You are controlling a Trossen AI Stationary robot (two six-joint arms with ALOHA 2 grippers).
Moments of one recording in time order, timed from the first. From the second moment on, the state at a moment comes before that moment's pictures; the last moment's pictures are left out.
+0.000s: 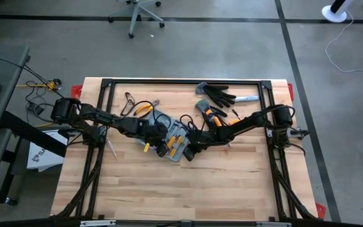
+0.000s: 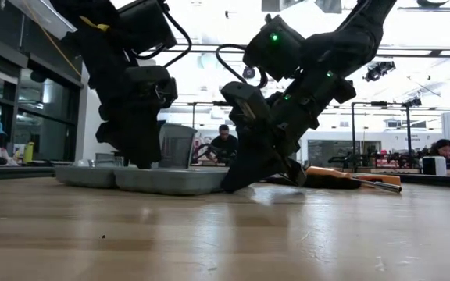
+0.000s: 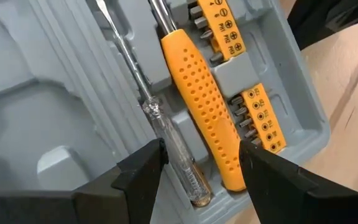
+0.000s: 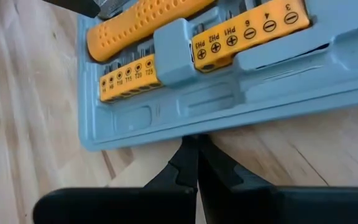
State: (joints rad) left arm -0.06 1.57 0.80 -0.30 -0.01 -0.72; right arm 0.07 1.96 0.97 0.17 -0.09 0.83
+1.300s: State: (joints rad) left arm -0.07 1.69 0.85 -0.28 -0.05 -0.78; right arm 0.07 1.97 0.97 0.19 -0.10 0.83
